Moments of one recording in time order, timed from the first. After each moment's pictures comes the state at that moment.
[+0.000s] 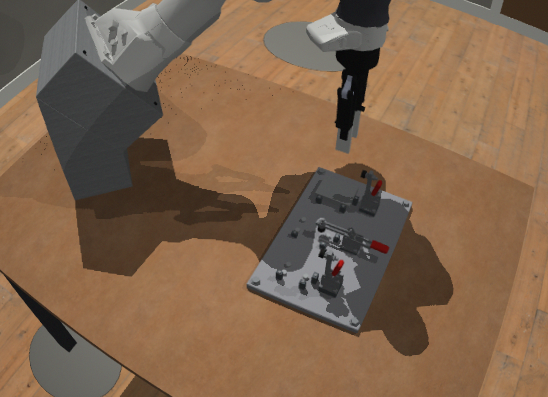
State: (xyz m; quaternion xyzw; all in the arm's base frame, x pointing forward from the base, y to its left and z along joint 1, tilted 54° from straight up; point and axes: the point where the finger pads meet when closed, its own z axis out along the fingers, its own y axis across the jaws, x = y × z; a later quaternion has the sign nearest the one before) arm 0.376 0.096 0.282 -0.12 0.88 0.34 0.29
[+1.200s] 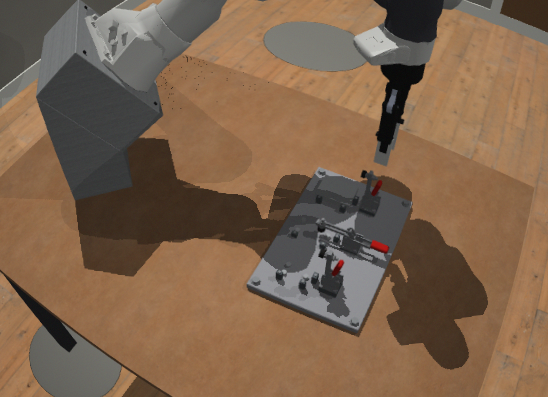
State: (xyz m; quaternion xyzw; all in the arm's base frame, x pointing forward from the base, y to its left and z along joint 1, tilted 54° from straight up) arm 0.438 0.098 0.330 -0.12 0.88 0.35 0.28
